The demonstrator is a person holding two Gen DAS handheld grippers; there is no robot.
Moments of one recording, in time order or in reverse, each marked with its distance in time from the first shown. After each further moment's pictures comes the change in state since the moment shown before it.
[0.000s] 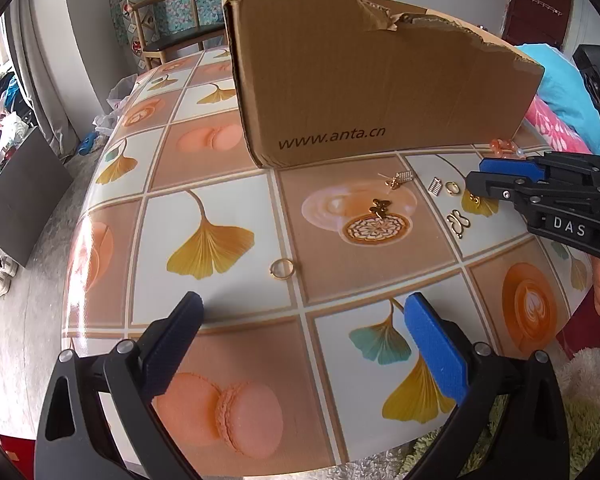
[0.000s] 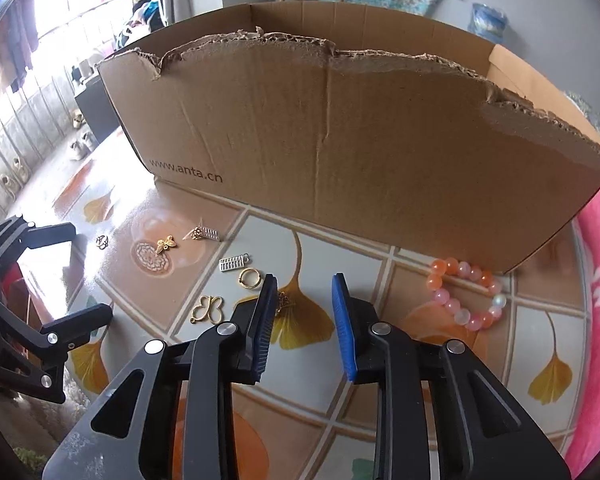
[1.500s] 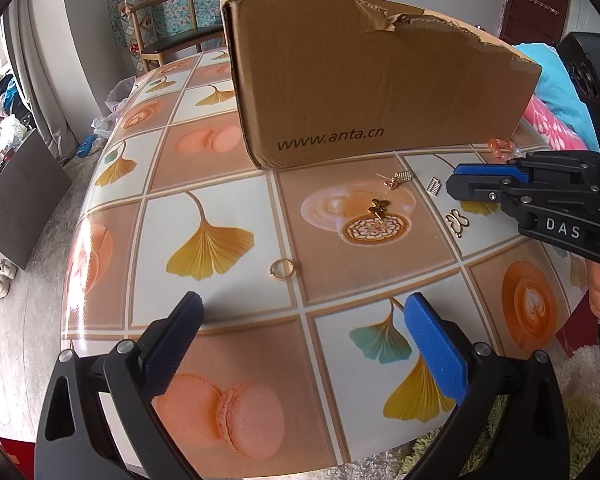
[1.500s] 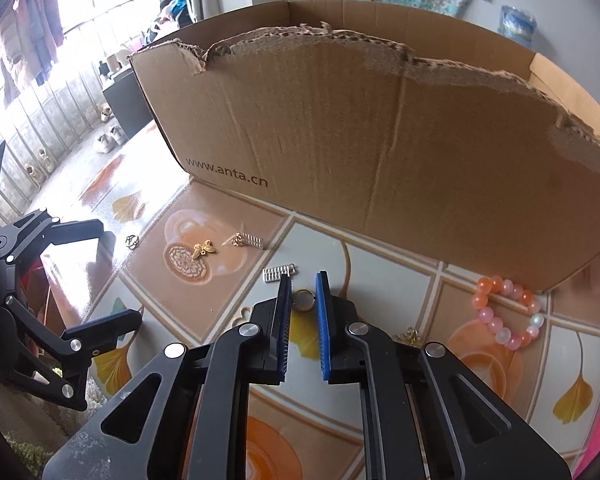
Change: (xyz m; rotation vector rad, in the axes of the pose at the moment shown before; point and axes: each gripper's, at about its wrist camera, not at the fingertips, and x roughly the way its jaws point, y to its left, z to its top) left arm 0.000 -0.001 0.000 0.005 -0.006 -0.003; right arm 0.007 0.020 0.006 -0.025 0.003 0.116
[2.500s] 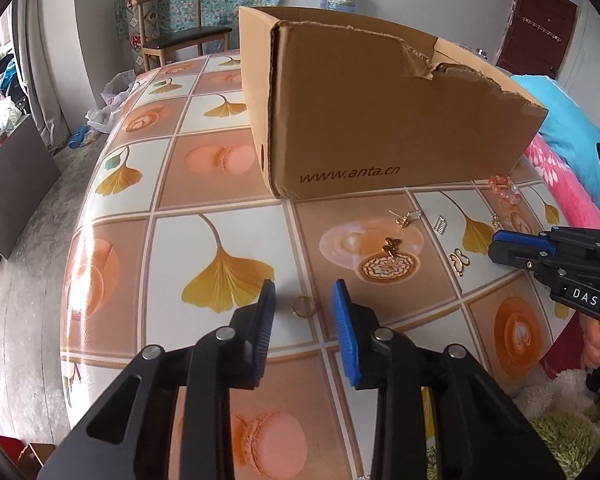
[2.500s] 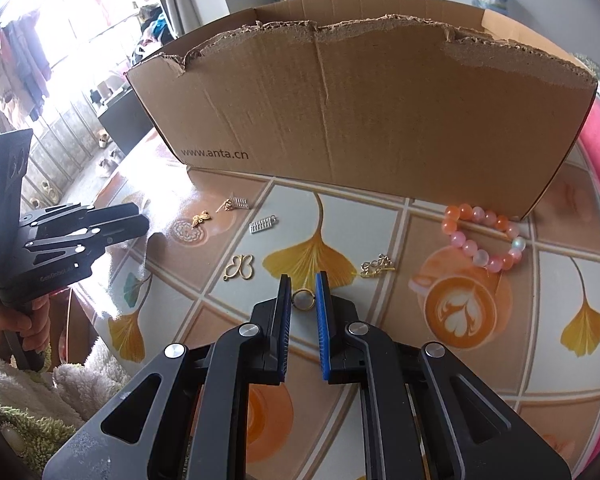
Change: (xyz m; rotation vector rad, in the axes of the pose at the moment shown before) left arm 0.000 0.023 0.018 -0.063 -0.029 -0.066; right arm -0.033 -0.029 -0.033 0.127 -0.008 0.040
